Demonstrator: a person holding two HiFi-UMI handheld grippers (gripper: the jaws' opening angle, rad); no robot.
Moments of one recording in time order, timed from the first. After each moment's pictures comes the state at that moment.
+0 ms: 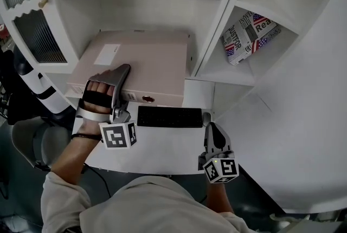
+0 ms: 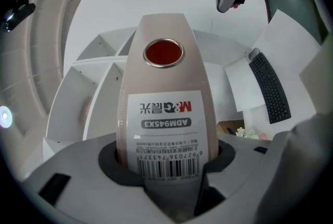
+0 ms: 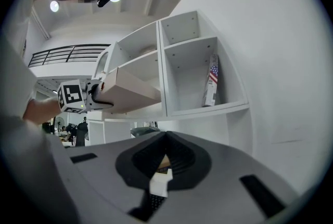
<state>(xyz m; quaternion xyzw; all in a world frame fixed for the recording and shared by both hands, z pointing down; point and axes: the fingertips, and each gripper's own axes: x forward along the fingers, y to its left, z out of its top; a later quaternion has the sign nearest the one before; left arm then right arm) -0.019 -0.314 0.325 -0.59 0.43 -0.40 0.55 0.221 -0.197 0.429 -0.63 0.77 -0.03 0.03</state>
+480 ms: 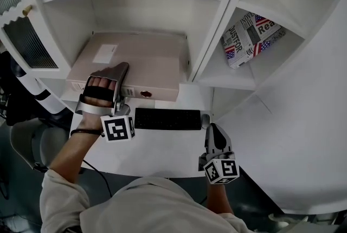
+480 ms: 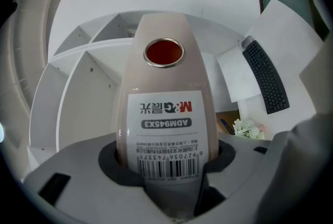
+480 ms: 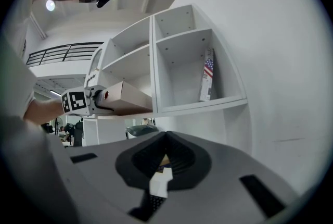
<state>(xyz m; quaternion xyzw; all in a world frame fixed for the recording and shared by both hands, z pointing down) -0.010 -0.370 0.361 -0.57 0.41 -0.47 0.54 0.244 -0.224 0.441 -0.64 0.77 -0.04 0.03</state>
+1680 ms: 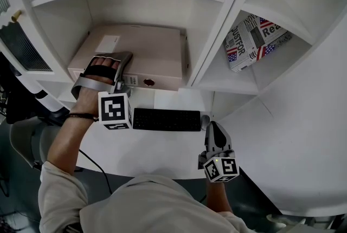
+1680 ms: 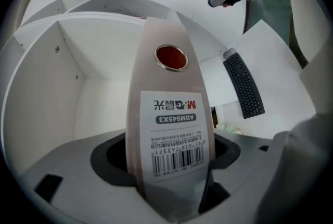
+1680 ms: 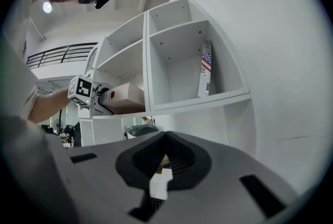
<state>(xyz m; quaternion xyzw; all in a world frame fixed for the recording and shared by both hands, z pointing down) 0.007 -0.414 0.375 -0.64 0.30 -0.54 0.46 0.257 -0.255 0.448 -0.63 0.77 -0.05 0.03</state>
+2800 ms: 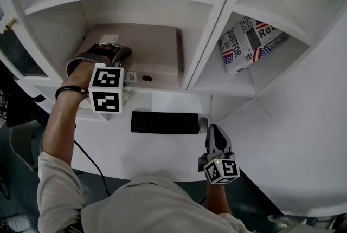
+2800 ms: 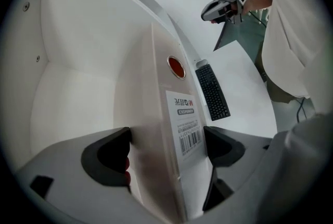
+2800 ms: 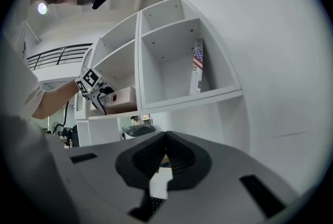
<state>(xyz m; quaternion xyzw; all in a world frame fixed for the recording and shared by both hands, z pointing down) 0.016 -0.425 0.387 -0.70 0.13 -0.61 0.35 0.279 -0.258 0.455 -0.64 0.76 -0.07 0.04</state>
